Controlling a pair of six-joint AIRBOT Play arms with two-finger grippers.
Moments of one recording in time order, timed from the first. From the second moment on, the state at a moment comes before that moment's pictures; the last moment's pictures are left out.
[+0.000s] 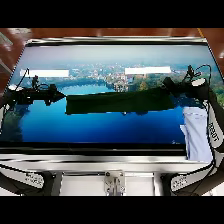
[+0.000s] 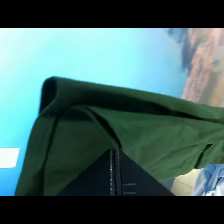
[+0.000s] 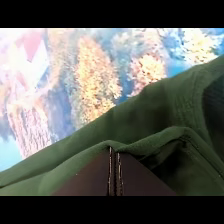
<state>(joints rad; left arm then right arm) 0.27 -1.71 1.25 0.58 -1.04 -1.25 -0.22 -1.74 1.35 -0.78 0.75 1.36</state>
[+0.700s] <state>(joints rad) 0.27 -1.73 1.27 0.74 -1.04 -1.38 -0.25 -1.71 1.36 -0.85 0.80 1.28</state>
